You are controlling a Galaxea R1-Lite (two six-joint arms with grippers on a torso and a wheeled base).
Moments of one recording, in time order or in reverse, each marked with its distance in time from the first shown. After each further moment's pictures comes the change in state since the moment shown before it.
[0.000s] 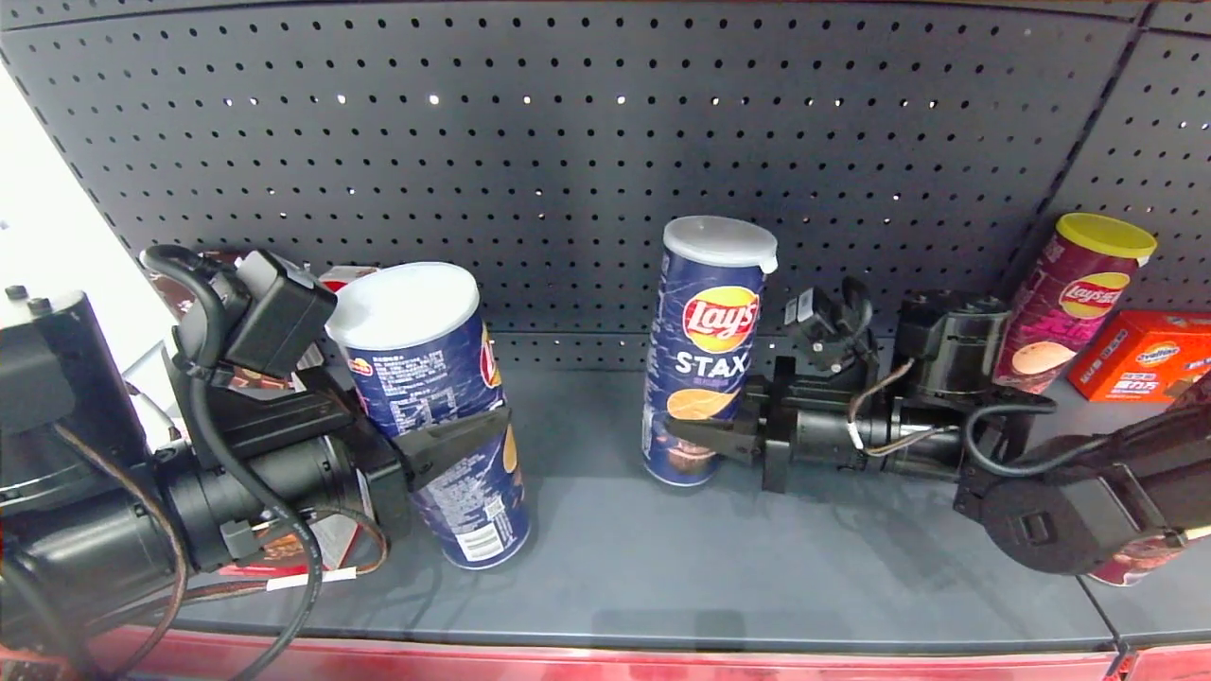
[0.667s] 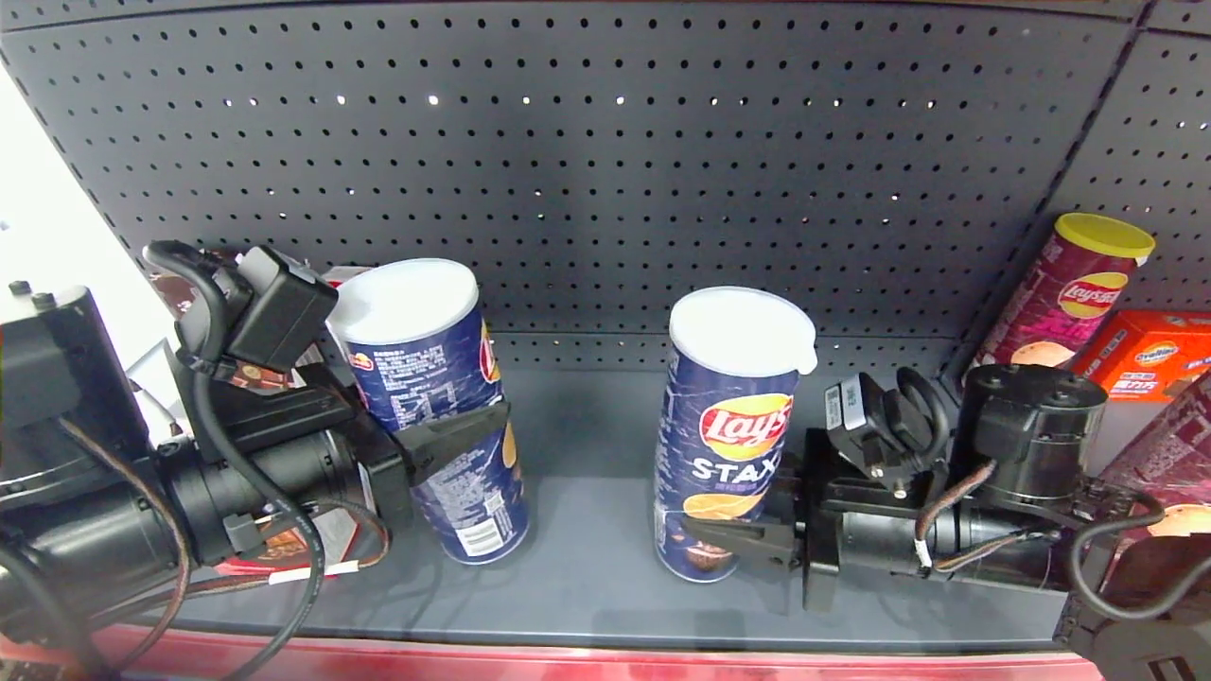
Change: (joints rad) left arm 0.003 0.005 -0.009 0.001 0.005 -0.001; right arm 0.097 -0.136 0.300 -0.118 -0.075 -0.079
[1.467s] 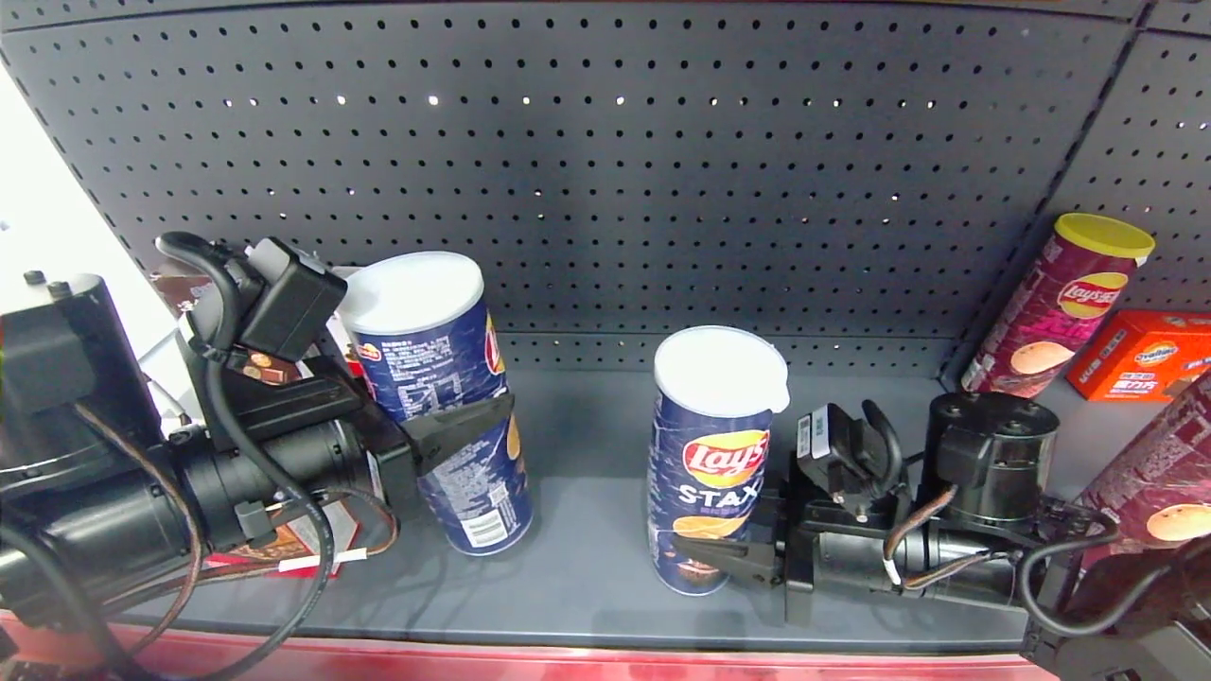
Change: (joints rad) left arm 0.001 0.017 -0.020 0.000 0.000 0.000; right arm 0.007 0.076 0.026 -0.061 -0.032 -0.012
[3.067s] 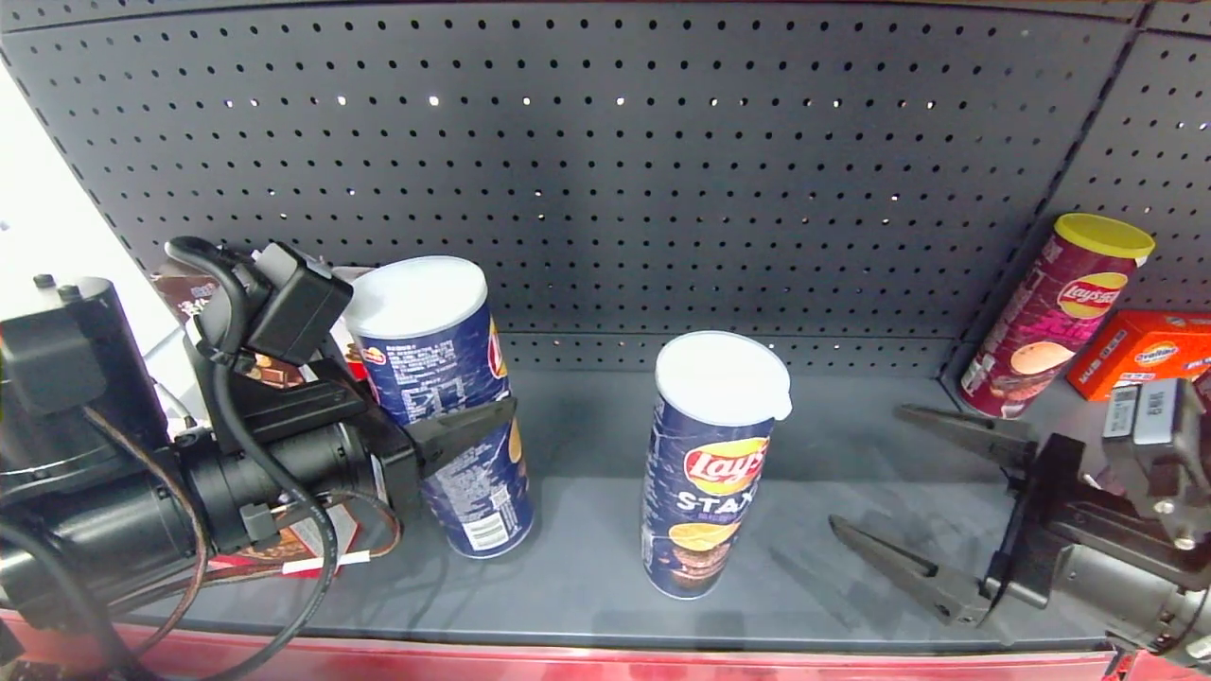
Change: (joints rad) left arm -0.003 0.005 0.003 0.000 0.000 0.000; right arm -0.053 -0.503 0.267 0.049 -0.392 0.007
